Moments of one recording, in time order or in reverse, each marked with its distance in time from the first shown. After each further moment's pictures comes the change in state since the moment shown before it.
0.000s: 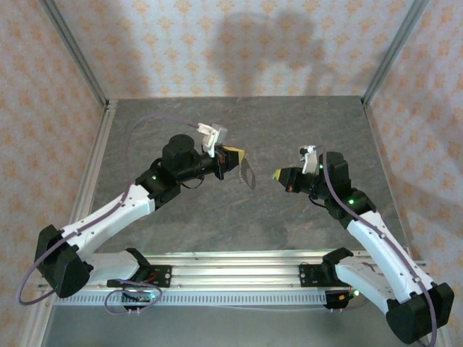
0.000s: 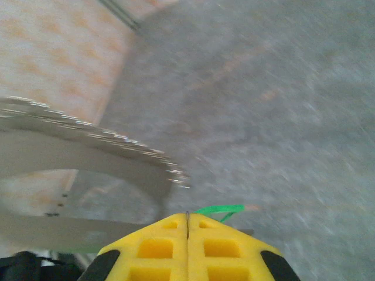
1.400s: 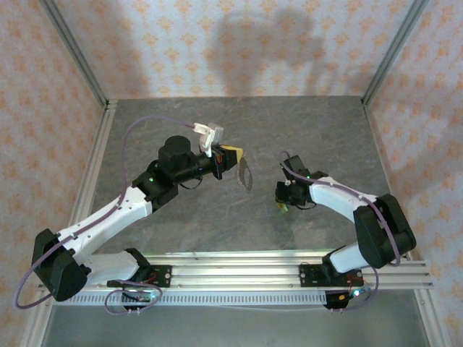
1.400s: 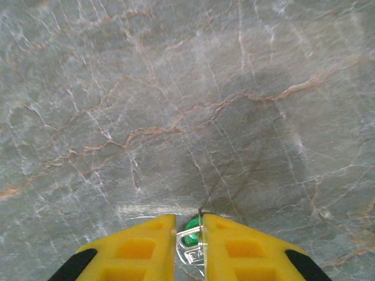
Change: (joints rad) left arm 0.000 -0.019 -0.013 0.025 -0.004 -0.044; right arm 0.066 0.570 0.014 -0.058 0.330 0.048
